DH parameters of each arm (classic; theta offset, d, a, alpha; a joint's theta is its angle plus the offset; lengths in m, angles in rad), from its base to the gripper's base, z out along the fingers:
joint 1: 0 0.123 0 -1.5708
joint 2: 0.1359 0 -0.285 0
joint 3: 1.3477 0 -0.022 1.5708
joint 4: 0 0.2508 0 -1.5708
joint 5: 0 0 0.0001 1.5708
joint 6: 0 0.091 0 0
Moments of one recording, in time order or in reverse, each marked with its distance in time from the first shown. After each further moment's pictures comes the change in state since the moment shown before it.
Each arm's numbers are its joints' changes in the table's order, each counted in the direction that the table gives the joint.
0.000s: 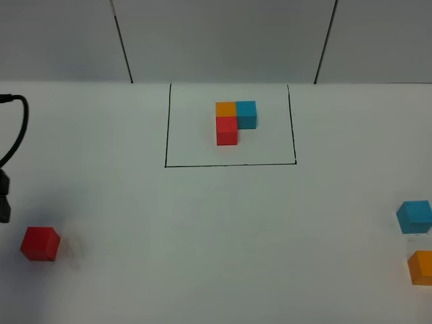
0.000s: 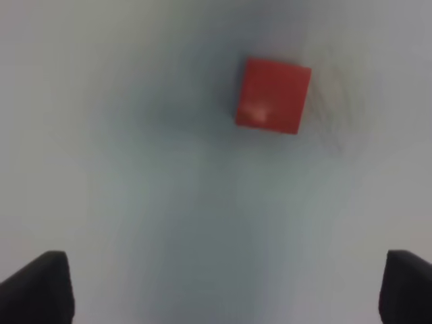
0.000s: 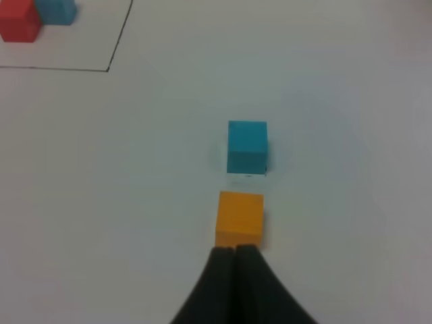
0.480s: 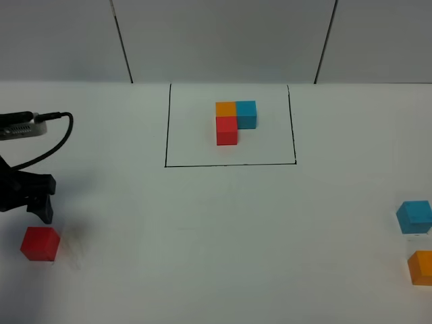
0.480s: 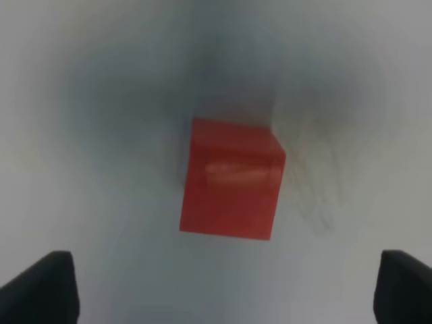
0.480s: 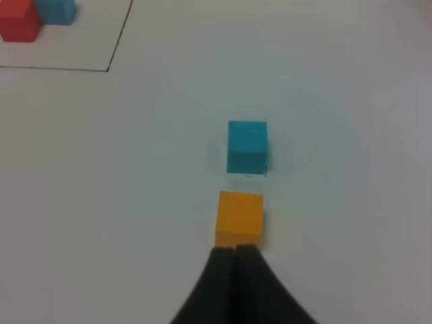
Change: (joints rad) left arm 0.000 0.312 -0.001 -0.063 -0.193 0.043; right arm 0.000 0.000 0.000 0.000 0.000 0.000
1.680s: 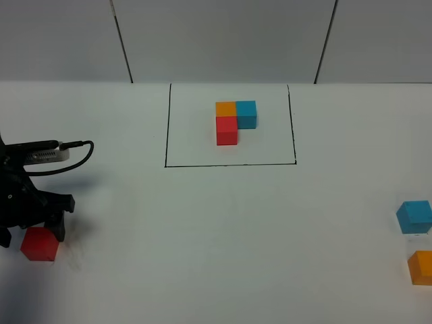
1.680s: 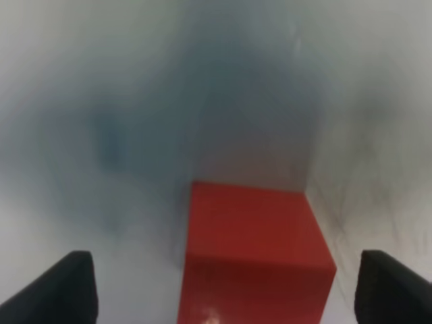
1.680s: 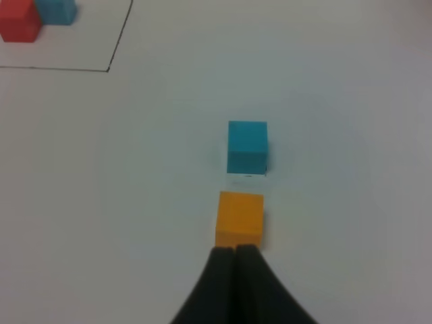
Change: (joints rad) left arm 0.000 0.209 -0.001 0.007 -0.113 0.008; right arm 0.000 0.000 0.000 0.000 0.000 0.000
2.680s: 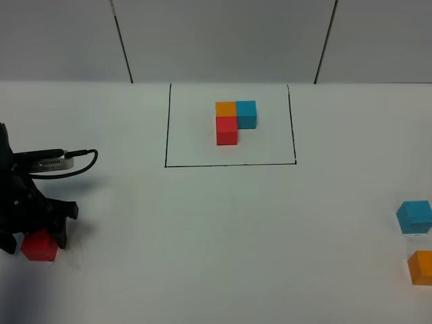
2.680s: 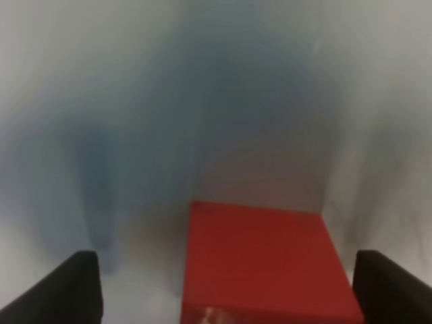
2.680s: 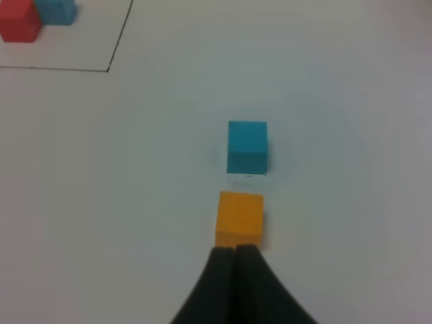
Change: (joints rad) left arm 0.000 0.059 0.000 0.000 -0.019 0.000; right arm 0.000 0.000 0.000 0.000 0.000 0.000
